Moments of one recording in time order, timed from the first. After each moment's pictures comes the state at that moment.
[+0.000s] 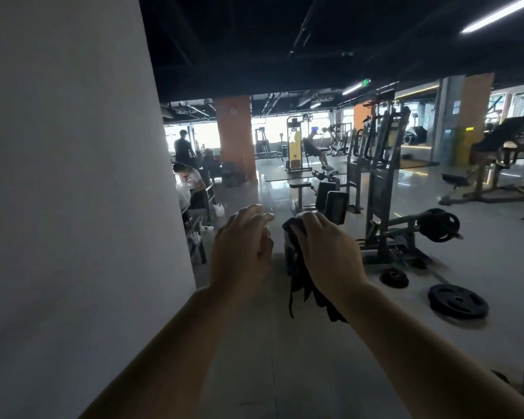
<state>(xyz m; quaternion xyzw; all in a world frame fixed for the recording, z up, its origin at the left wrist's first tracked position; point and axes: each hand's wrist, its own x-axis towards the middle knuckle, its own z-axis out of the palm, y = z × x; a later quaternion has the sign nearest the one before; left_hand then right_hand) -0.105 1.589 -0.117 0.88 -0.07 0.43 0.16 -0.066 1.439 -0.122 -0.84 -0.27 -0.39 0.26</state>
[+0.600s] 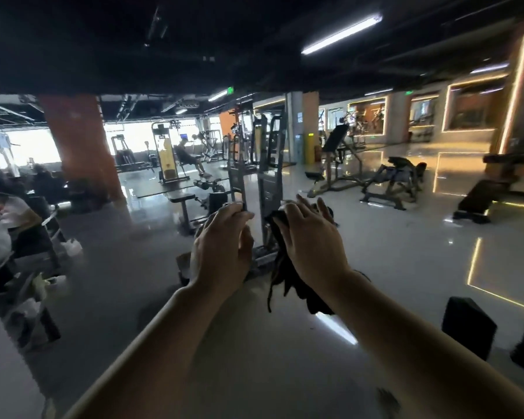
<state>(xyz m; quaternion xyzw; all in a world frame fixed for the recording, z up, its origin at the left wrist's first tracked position) 0.272 1.609 -0.127 0.84 -0.27 0.40 0.24 0.241 1.452 -0.130 -0.85 -0.08 -0.51 0.12</state>
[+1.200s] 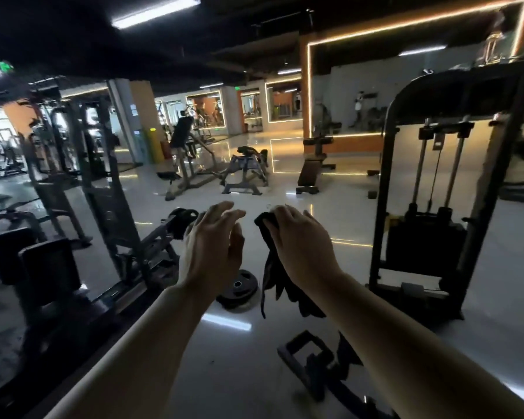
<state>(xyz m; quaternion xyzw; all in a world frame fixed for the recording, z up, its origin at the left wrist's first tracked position) 0.522 1.325 -0.169 0.73 -0.54 0.25 0.35 0.405 1.216 -0.178 -0.87 0.21 -0.45 0.04</state>
